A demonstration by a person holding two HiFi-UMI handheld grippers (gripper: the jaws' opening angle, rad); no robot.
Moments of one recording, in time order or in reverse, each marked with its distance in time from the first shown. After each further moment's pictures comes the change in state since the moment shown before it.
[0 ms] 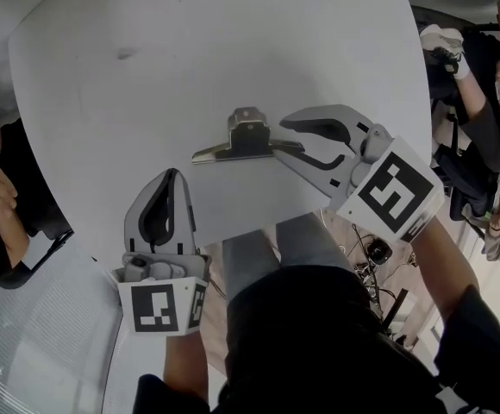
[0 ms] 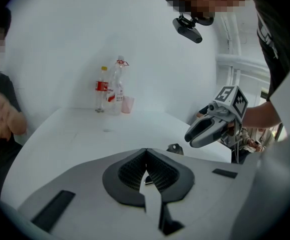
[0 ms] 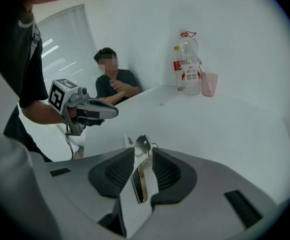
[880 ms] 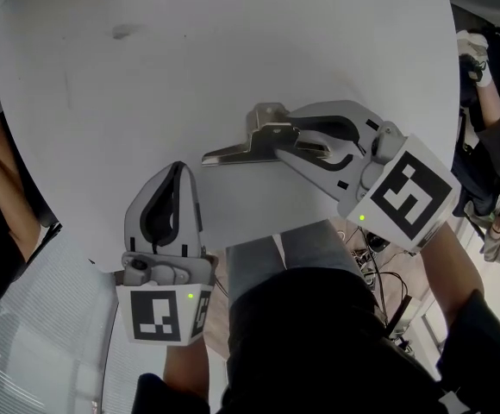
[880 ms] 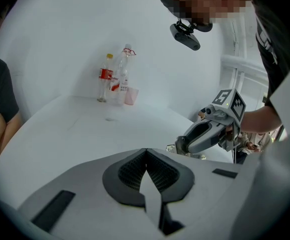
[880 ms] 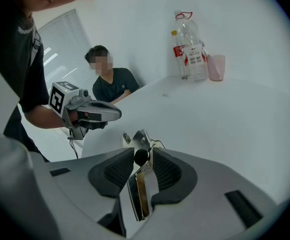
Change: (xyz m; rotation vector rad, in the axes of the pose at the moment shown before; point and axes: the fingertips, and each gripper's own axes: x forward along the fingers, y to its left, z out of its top) left arm 0.020 0.019 -0.019 -0.062 0.040 -0.017; right arm 0.044 -0.002 -0.007 0.068 0.023 0.092
